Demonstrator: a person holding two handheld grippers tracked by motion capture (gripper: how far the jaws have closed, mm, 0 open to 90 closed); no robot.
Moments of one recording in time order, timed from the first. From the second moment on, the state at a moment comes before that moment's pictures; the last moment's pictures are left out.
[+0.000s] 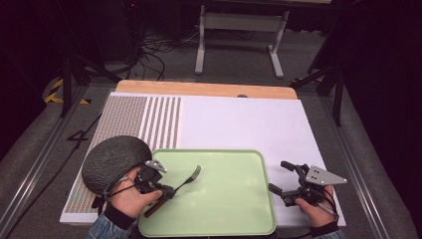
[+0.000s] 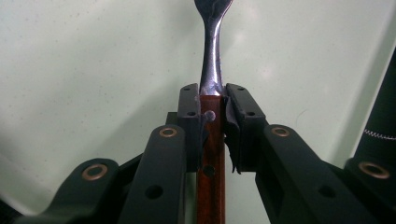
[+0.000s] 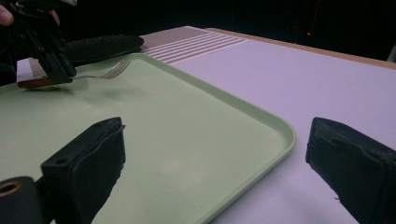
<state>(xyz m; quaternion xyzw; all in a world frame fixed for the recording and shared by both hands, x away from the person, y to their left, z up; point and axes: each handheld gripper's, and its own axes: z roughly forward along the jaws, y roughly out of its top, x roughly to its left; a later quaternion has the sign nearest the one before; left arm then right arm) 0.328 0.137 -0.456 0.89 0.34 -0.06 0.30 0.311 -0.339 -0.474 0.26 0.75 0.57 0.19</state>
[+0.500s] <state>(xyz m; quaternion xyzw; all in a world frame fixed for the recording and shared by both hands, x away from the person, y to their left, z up) 0.328 0.134 -0.463 0.89 0.35 -0.06 0.28 0.311 -0.339 -0.474 0.26 0.75 0.58 0.19</state>
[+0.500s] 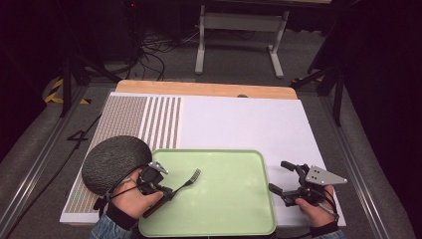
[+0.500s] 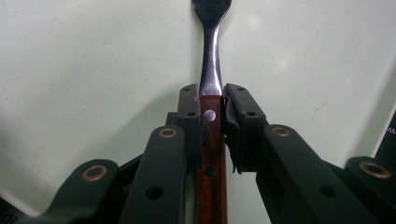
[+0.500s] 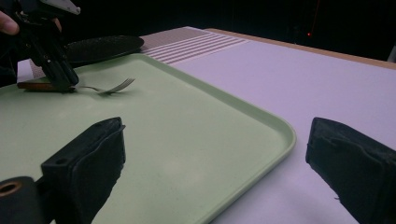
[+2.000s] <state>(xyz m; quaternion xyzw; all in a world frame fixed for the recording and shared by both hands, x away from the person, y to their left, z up) 0.331 0.101 -0.465 0.94 0.19 0.01 0.29 0.311 -0.339 -0.475 0.27 0.75 0.57 0.19</state>
